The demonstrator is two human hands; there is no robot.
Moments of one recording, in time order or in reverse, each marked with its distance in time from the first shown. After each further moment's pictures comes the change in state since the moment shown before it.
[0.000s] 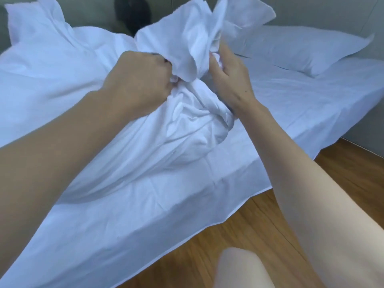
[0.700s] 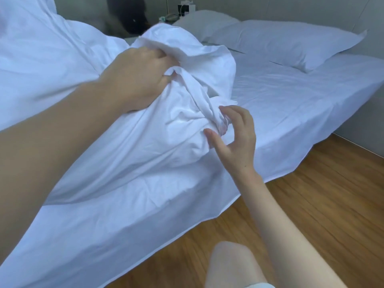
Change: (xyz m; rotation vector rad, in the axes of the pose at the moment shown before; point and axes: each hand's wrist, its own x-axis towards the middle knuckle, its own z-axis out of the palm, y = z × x) left_hand 0.007 0.001 0.016 -0.180 -0.091 0.010; right_hand -0.126 0.051 0.018 -0.061 0.334 -0.103
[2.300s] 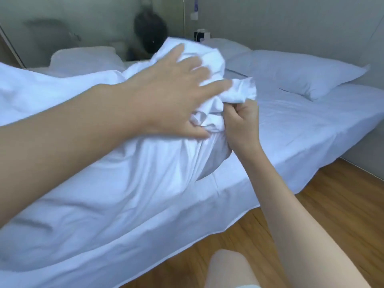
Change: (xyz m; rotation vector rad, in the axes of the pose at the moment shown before) left_hand -0.015 0.029 -0.110 0.277 -0.128 0.349; right_hand 0.088 -0.104 -0.006 0.591 -0.176 0.278
